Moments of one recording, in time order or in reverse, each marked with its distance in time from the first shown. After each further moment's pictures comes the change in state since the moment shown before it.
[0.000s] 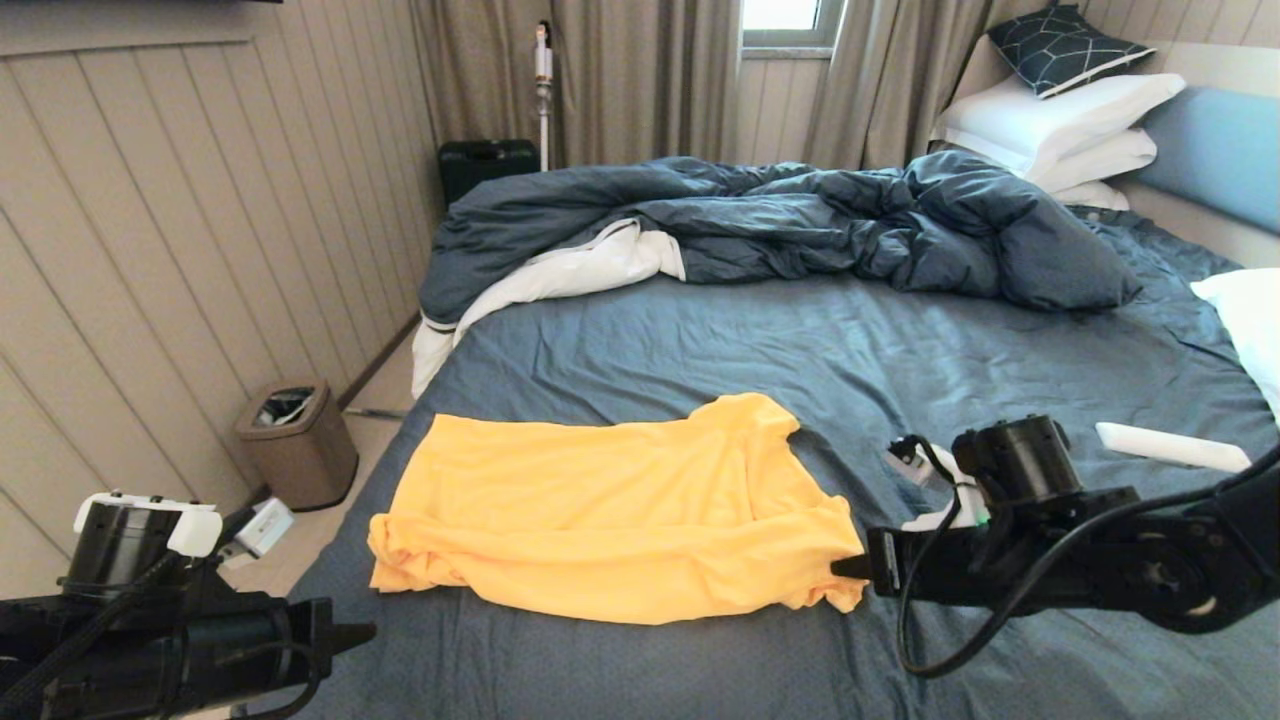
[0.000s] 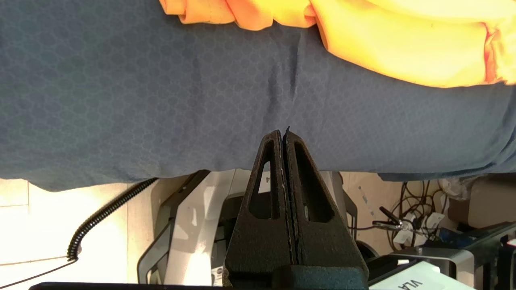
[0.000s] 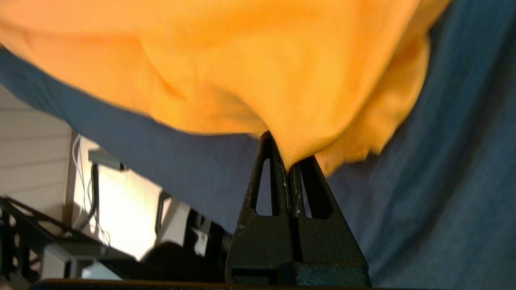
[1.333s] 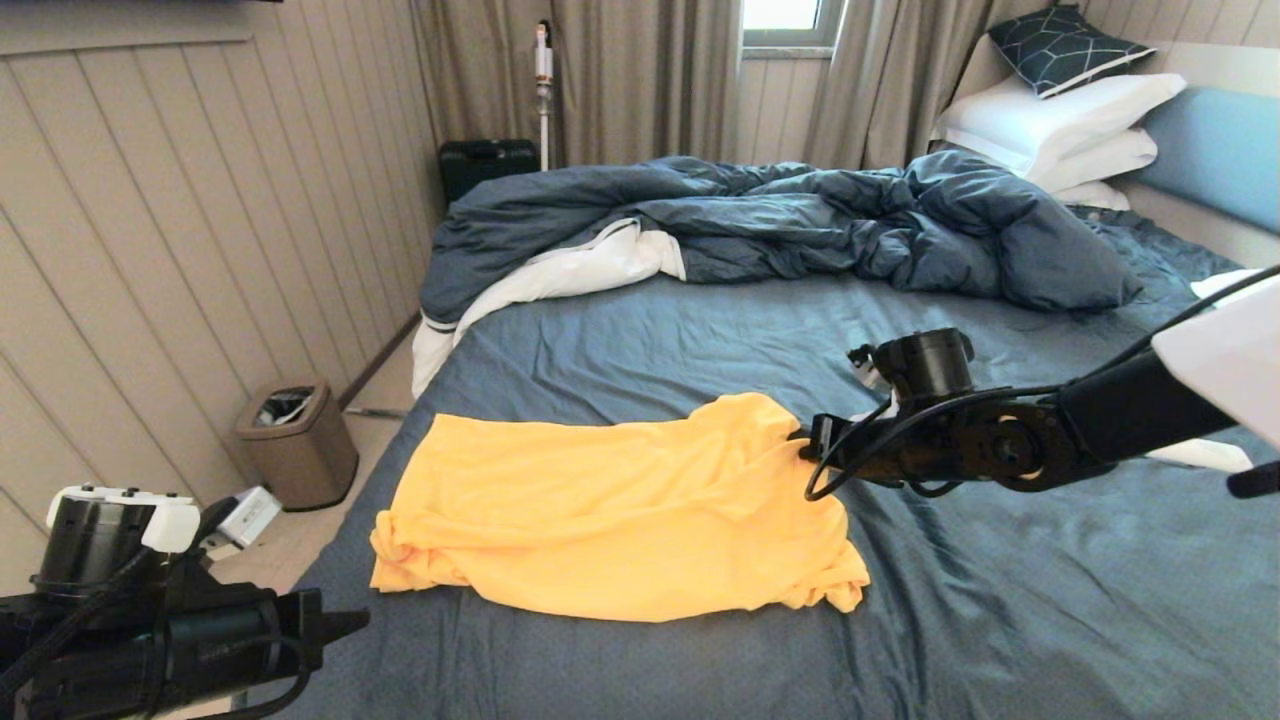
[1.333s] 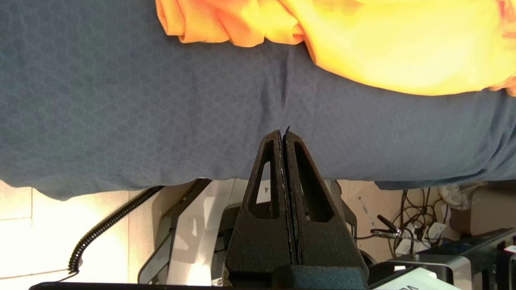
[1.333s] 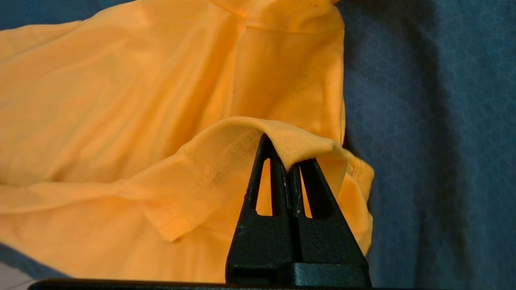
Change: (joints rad) left arm 0.000 -0.061 -0.007 0.014 0.014 -0.003; right arm -0.024 0.255 -0.464 0.059 -0.202 0.116
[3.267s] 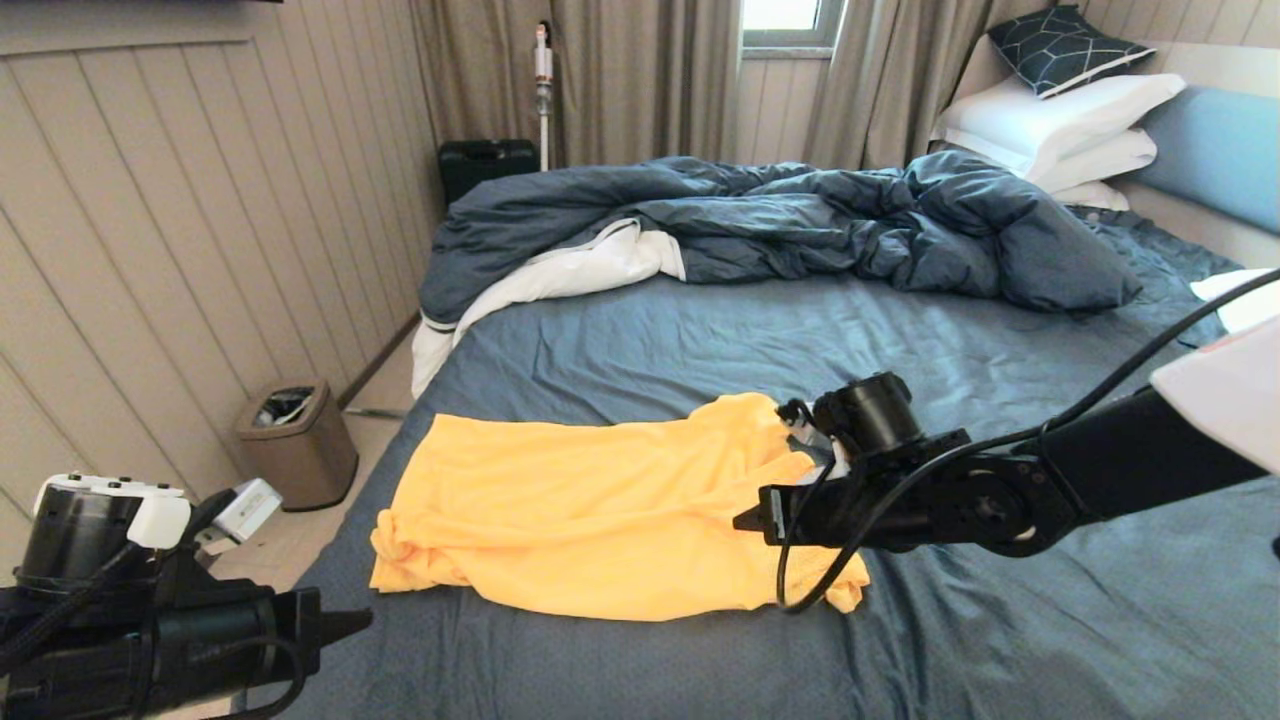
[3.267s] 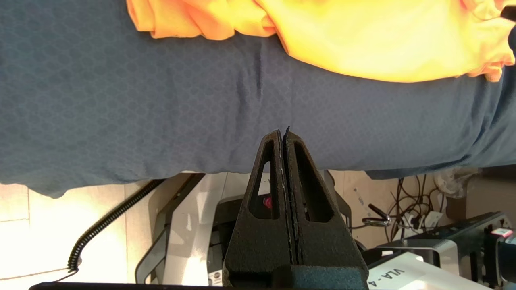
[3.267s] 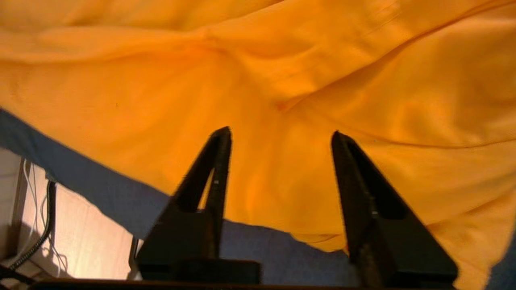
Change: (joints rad) left arm -0.046 -0.073 -0.046 0.112 0.005 -0.007; right arm 0.228 -0.085 0.136 0.082 -0.018 -0.076
